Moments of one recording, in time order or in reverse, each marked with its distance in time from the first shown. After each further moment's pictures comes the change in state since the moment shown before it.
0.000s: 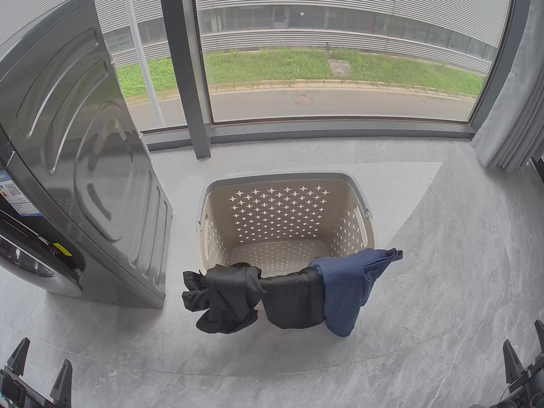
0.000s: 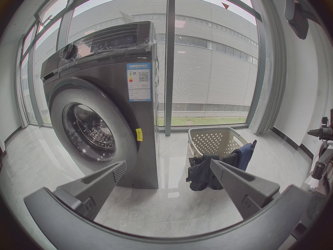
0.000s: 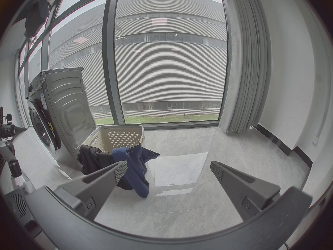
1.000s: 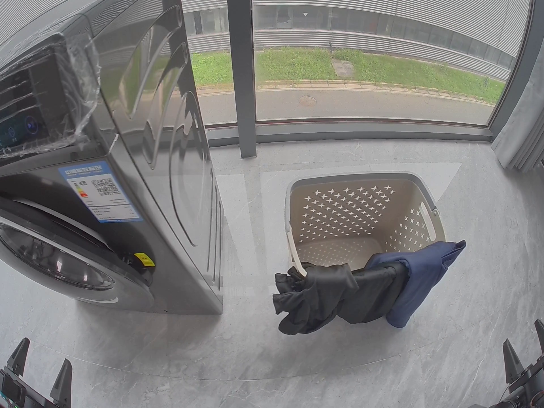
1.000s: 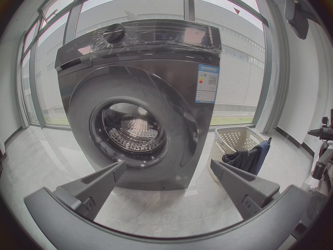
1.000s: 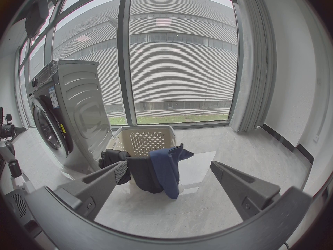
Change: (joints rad) left arm 0.000 0.000 0.000 0.000 0.001 0.000; right arm 0.001 0.000 0.000 0.000 0.000 0.000
